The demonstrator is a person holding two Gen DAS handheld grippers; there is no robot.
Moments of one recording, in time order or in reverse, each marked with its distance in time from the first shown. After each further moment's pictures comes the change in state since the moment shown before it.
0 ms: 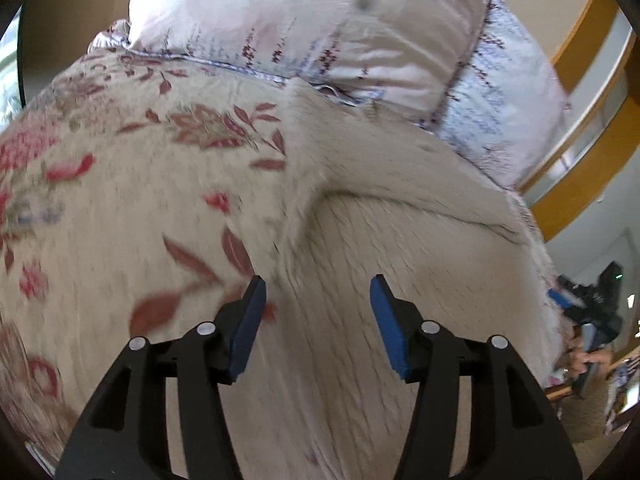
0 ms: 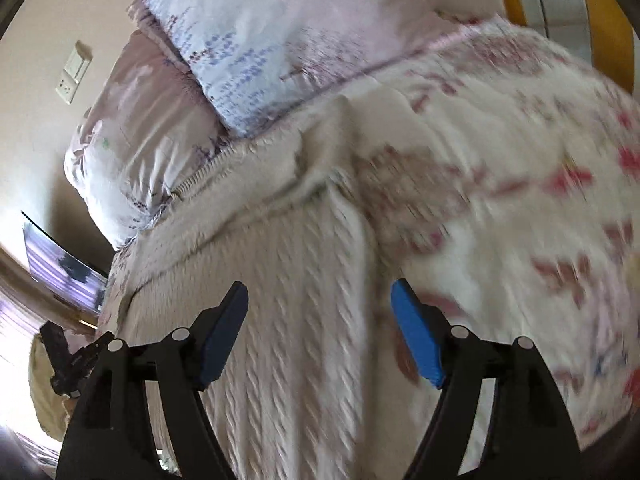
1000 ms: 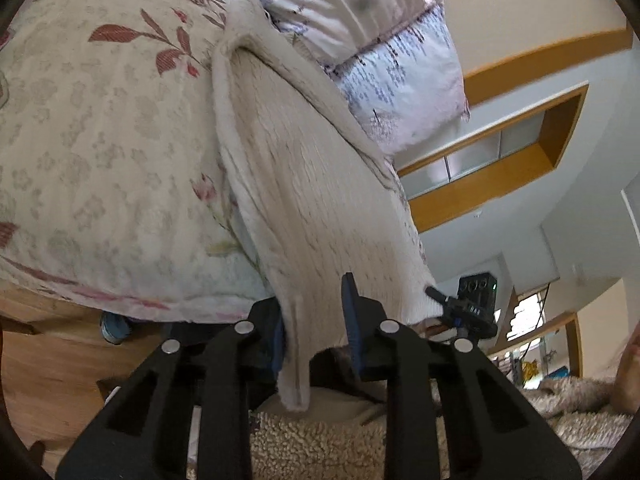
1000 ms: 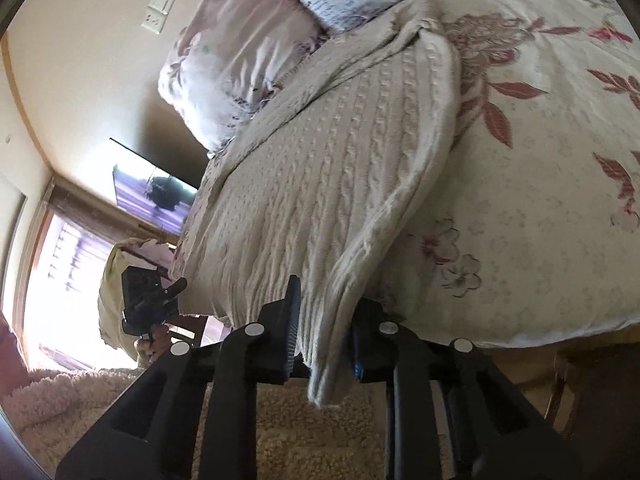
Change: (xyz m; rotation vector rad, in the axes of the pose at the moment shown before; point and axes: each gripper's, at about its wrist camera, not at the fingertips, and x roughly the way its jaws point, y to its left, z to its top) left arm -0.028 0.005 -0.115 -0.172 0.107 -0.511; right arm -0.023 0.010 -0.098 -0.105 0.229 0.370
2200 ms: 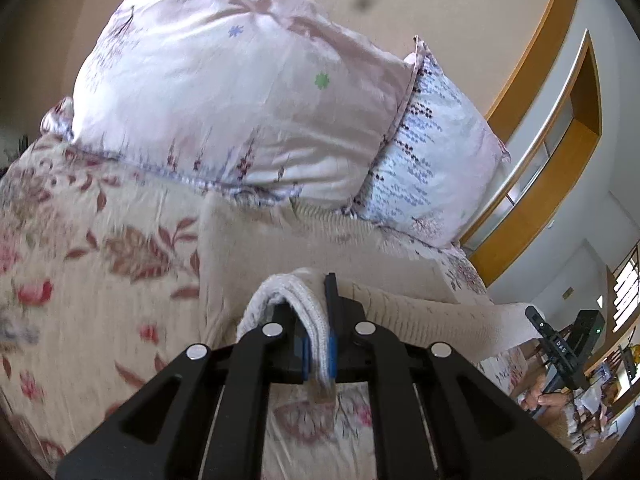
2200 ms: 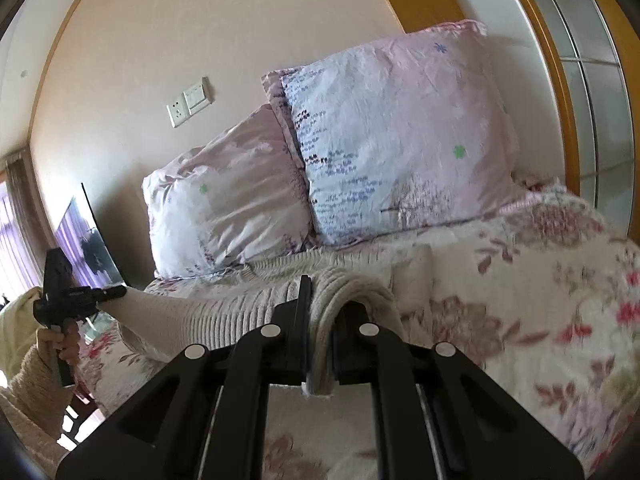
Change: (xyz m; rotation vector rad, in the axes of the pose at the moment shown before) left arm 0.007 -0.088 0.177 0.297 -0.284 0.325; right arm -0.031 0.067 0.089 -0.352 -0.615 -0.290
